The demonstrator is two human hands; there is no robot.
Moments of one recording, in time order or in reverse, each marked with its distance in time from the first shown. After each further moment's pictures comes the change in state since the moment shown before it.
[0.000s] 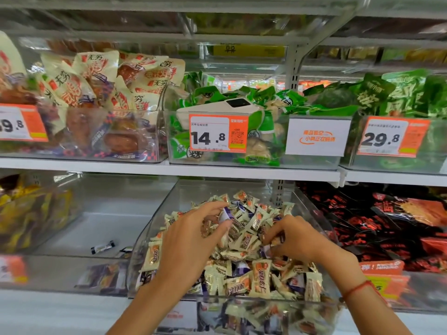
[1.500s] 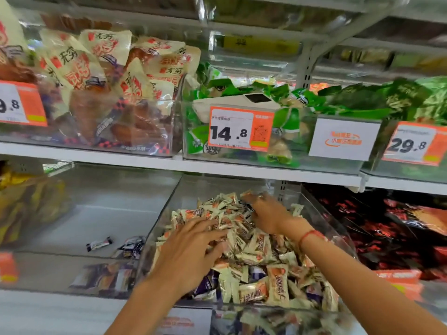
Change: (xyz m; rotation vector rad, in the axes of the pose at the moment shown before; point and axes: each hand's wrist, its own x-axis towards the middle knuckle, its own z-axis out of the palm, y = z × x) left_hand 0.008 -0.058 0.006 0.387 -0.432 0.089; right_hand 0.092 -0.028 0.021 -0.341 0.028 -0.008
